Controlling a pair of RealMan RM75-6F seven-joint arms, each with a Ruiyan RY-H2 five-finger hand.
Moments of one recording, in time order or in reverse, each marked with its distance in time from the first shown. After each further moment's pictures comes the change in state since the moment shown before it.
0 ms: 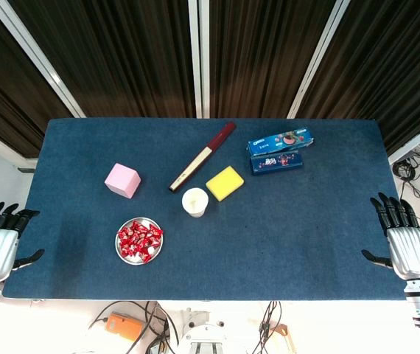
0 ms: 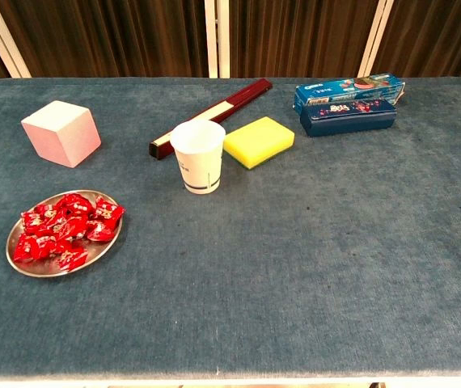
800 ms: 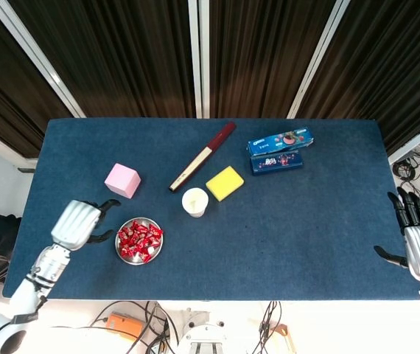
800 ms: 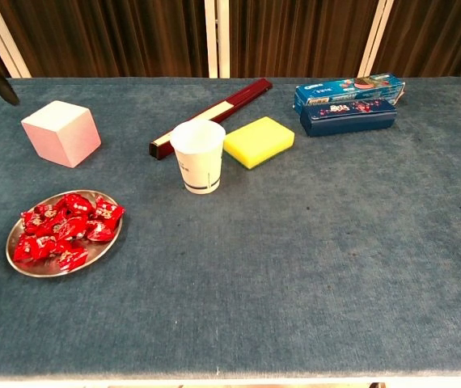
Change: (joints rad) left arm -0.299 -0.124 -0.074 -0.067 0.089 -0.306 0.054; right arm -0.033 0.067 0.015 -0.043 -0.009 0.079 0.015
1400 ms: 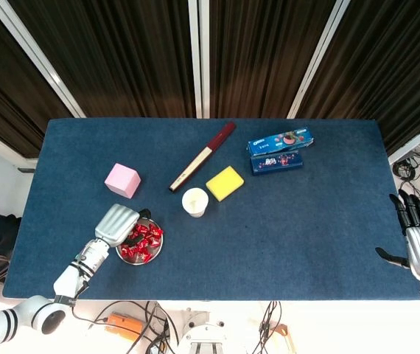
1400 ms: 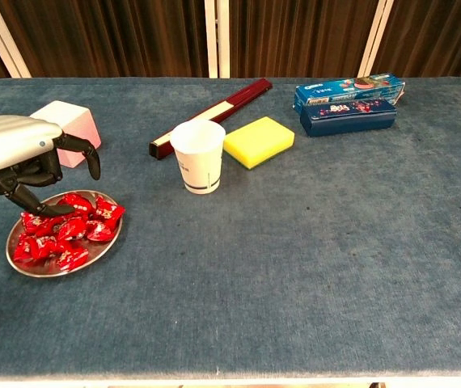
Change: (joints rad) left arm -0.129 -0.174 0.011 0.066 -0.210 -0.208 0.161; right arm 0.004 -0.007 -0.002 0.026 0.024 -0.031 0.029
